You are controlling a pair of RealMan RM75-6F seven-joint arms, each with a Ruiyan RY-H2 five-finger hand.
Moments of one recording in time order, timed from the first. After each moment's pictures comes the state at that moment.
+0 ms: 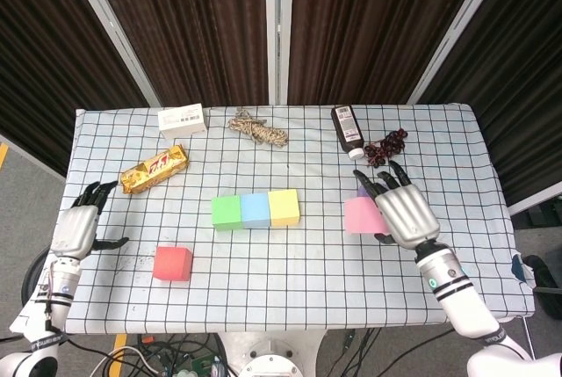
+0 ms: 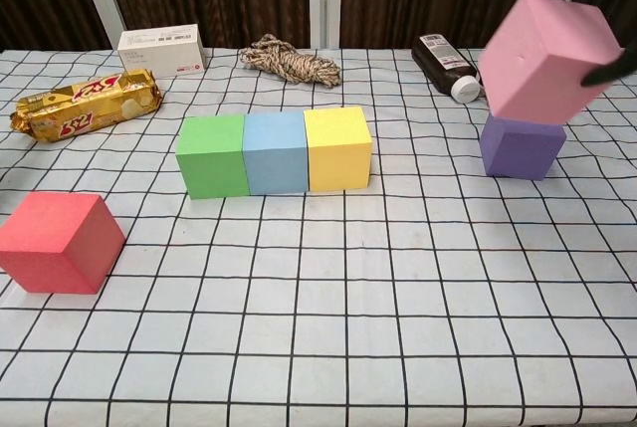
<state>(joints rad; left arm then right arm) -0.31 -1.28 -0.13 -1.60 1.26 1.24 0.04 0.72 -0.98 0.12 -2.17 -1.00 1.14 -0.63</state>
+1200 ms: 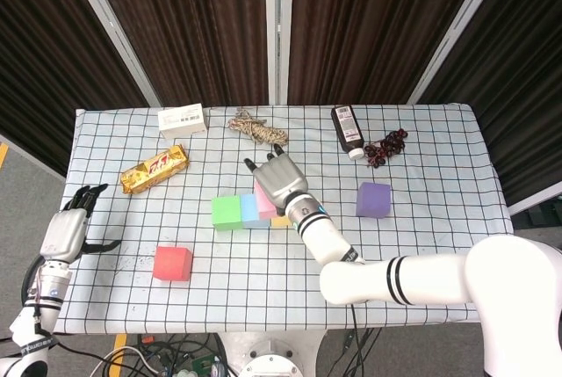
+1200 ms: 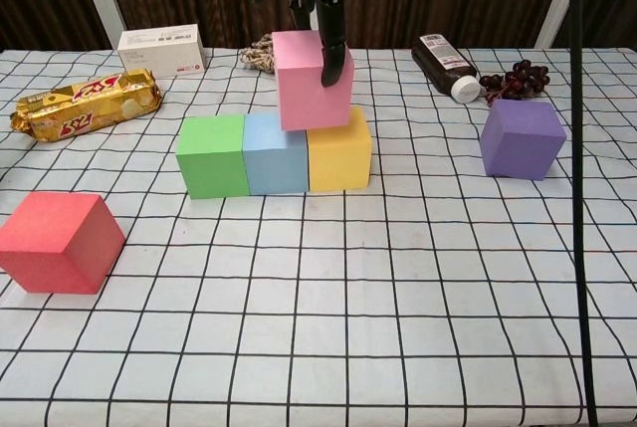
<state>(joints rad) -0.28 -1.26 -0.12 -1.56 1.28 1.23 -0.08 1.60 -1.35 0.14 -1.75 -0.02 0.90 -0.90</state>
